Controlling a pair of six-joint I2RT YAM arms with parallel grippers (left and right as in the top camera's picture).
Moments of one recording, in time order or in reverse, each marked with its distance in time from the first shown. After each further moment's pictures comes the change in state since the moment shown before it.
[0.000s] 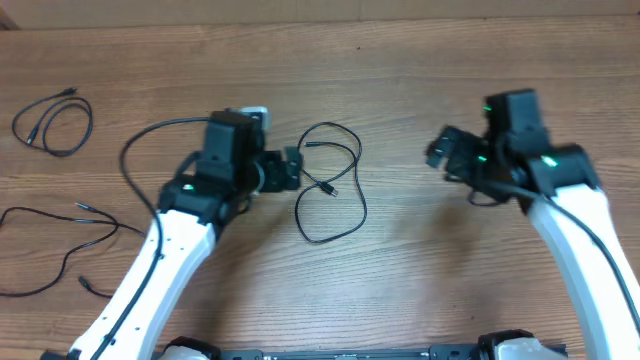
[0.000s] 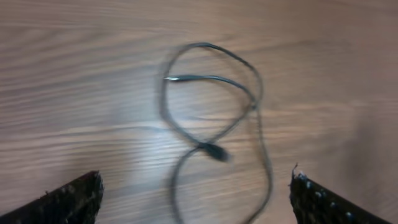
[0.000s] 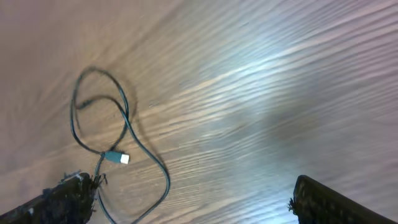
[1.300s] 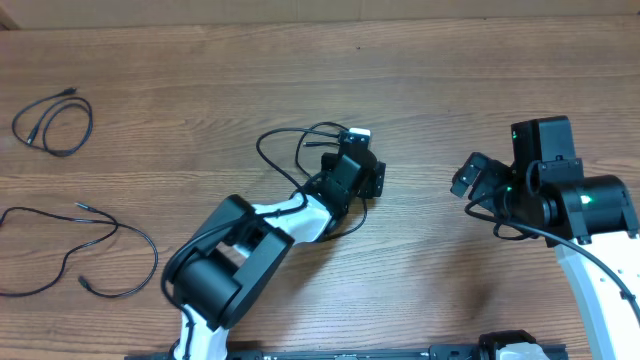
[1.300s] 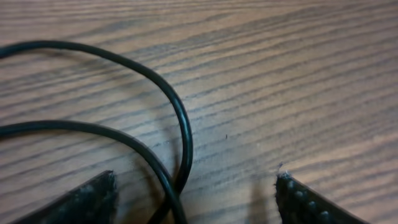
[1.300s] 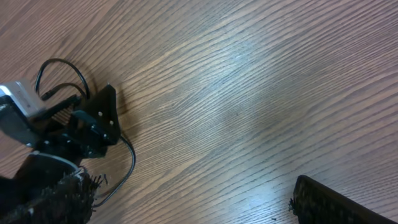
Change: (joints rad) left arm -0.383 0.677 0.002 0.819 -0.352 -0.082; right arm -0.029 -0.138 0.000 -0.222 0.077 0.015
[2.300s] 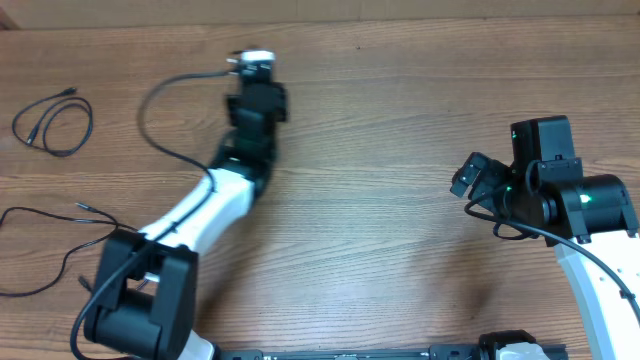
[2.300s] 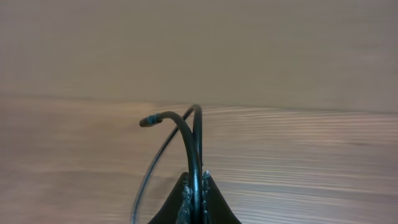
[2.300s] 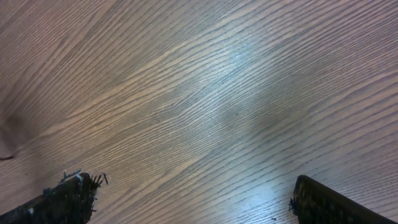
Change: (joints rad) left arm 0.357 -0.299 0.005 0.088 -0.248 0.318; right arm 0.000 0.002 0.000 0.001 0.000 0.000
